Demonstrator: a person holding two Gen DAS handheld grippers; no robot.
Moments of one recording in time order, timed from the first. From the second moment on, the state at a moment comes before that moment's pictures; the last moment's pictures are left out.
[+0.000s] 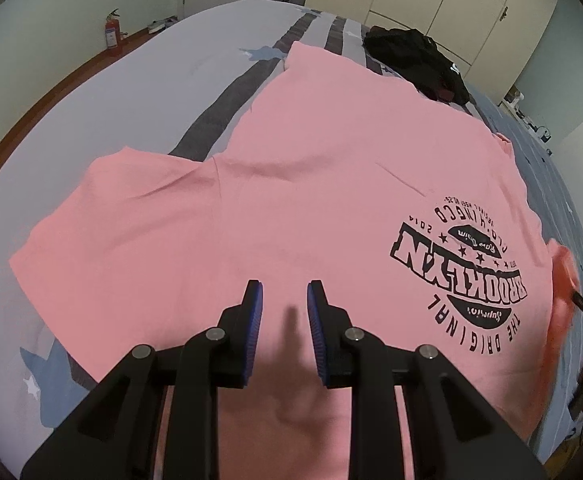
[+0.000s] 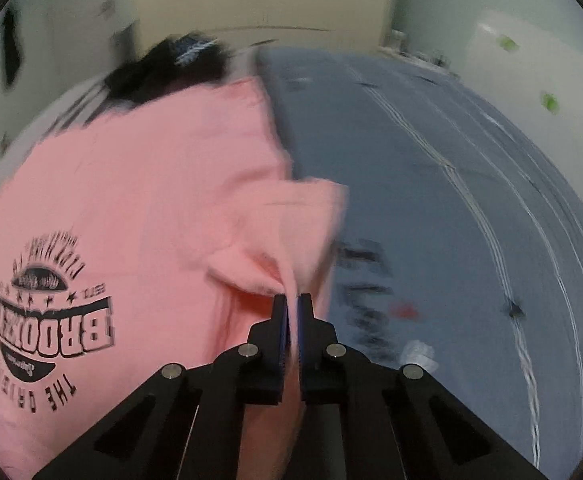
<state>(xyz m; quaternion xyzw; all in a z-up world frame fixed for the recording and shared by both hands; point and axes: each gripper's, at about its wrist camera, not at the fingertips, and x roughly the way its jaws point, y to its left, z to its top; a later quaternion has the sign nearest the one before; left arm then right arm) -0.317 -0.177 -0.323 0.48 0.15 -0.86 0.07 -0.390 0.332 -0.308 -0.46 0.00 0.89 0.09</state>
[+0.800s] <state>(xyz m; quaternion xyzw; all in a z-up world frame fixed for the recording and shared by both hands) -0.325 -0.152 -0.339 0.51 0.13 -0.84 0.08 -0.349 0.481 -0.364 -0.53 0.10 0.81 0.21</state>
